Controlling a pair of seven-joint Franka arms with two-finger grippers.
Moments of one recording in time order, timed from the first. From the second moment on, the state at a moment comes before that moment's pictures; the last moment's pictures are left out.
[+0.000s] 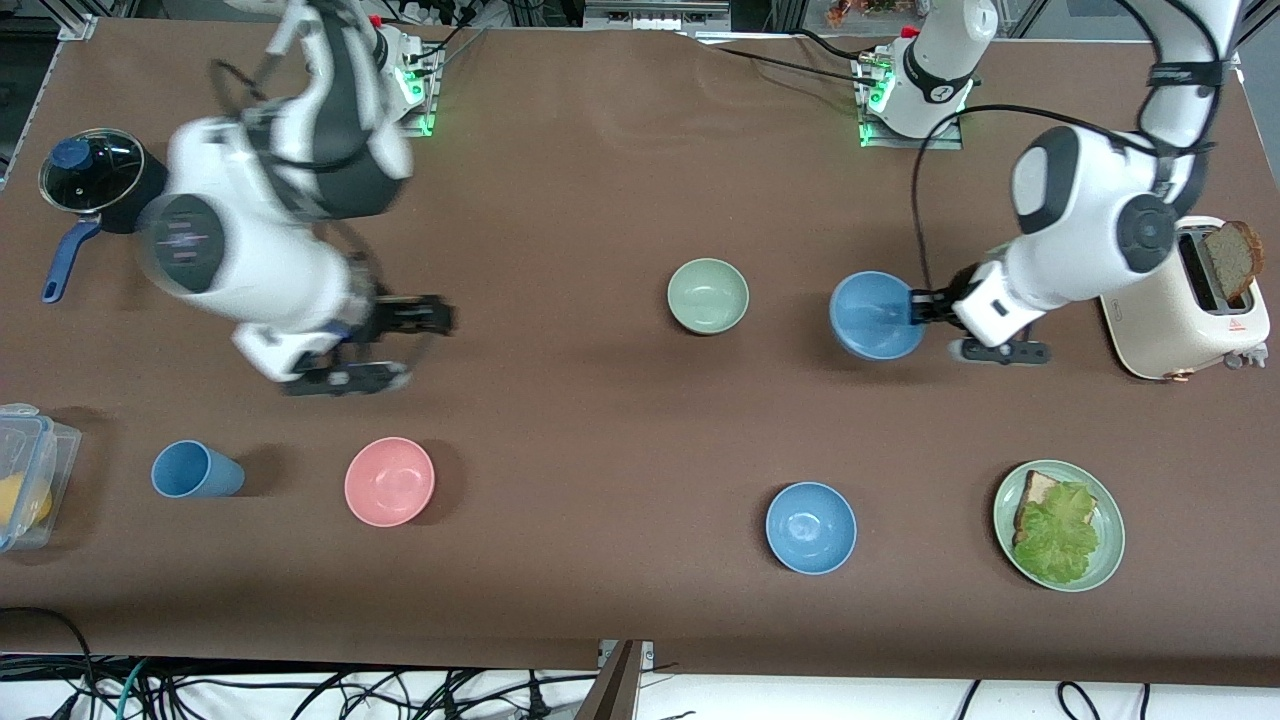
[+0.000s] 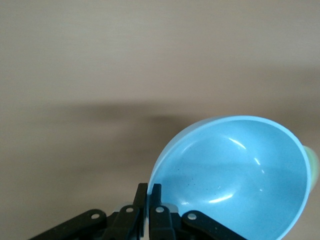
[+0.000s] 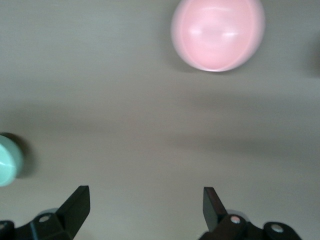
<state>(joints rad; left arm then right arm) 0.01 0.16 -0.21 -2.09 -0.27 2.12 -0.06 0.85 0.44 -0.78 -1.47 0.41 1.61 -0.04</state>
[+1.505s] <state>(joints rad) -0.17 0.33 -0.35 -2.06 -0.33 2.24 -0.22 0.06 0.25 -0.18 -1.41 0.04 1.53 -0.16</state>
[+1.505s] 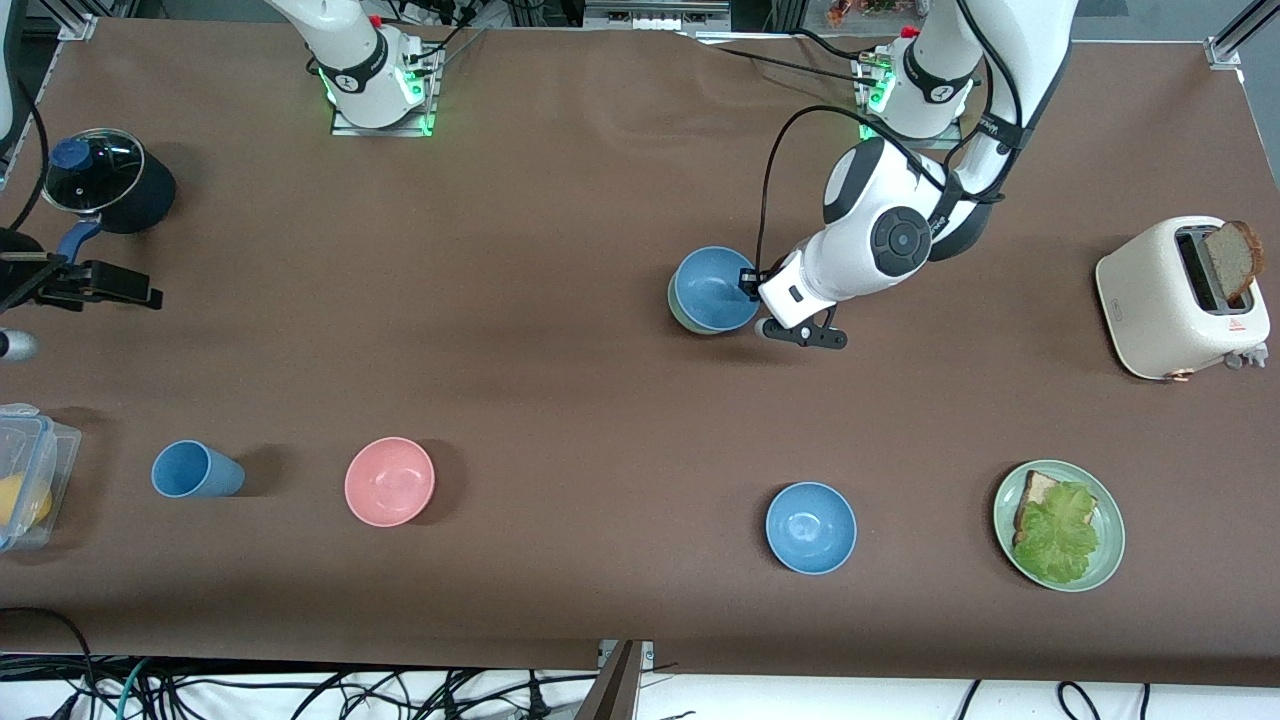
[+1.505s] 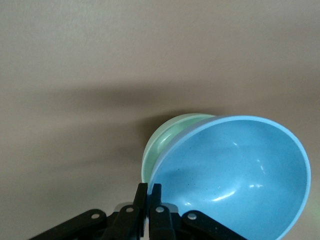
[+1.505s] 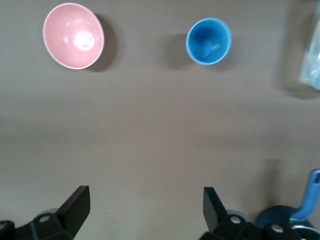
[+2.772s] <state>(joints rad) -0.20 0.39 -0.36 -2.10 -0.33 2.35 -0.25 0.01 0.12 -0.08 -1.51 0.01 1.57 -0.06</state>
